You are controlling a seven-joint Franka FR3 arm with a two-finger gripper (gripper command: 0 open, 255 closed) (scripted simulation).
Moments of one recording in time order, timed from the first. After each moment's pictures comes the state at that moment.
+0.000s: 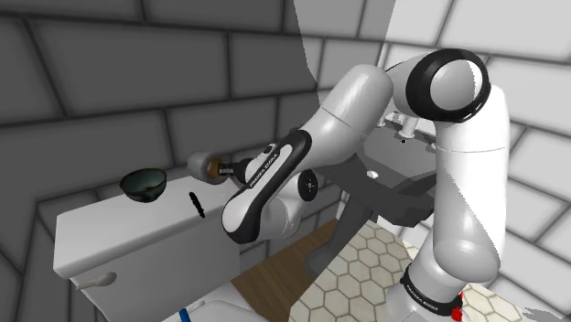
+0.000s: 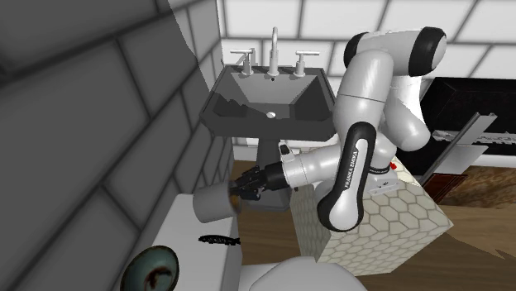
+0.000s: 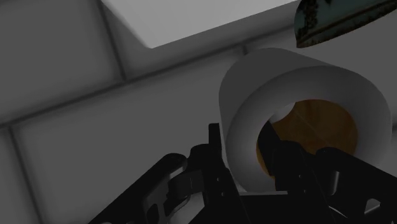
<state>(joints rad) 0.05 0.39 0.62 -2.38 0.83 4.19 -0.21</state>
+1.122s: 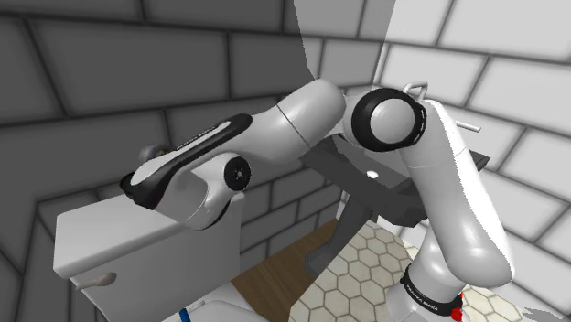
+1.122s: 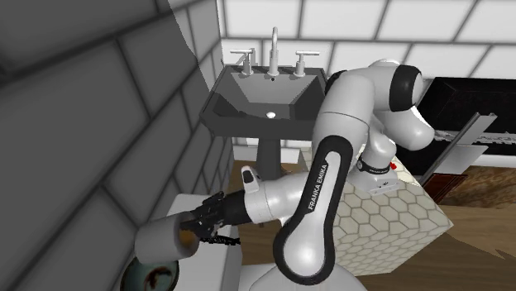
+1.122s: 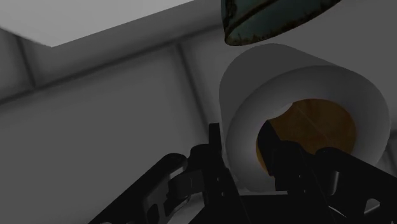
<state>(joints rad) 0.28 0.70 0.55 -1.70 1.06 4.10 -0.65</state>
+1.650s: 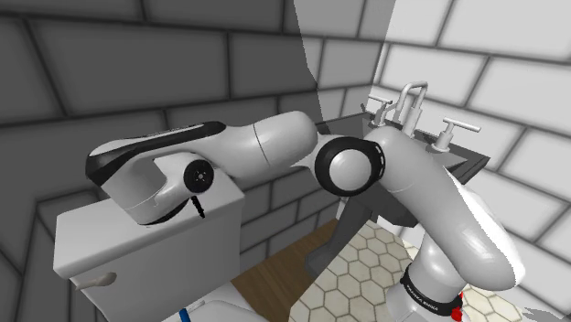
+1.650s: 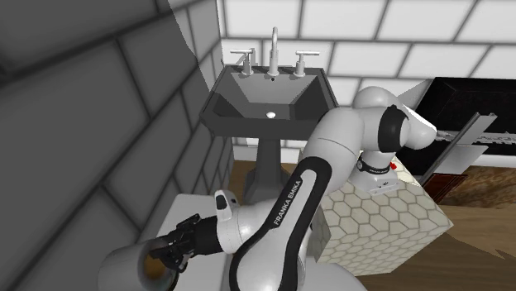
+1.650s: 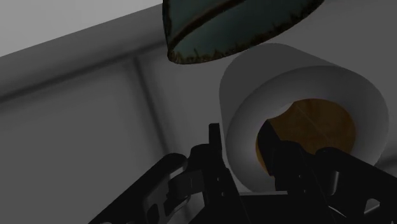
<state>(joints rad) 0.45 0.99 0.48 -1.12 1.22 4.03 -0.98</state>
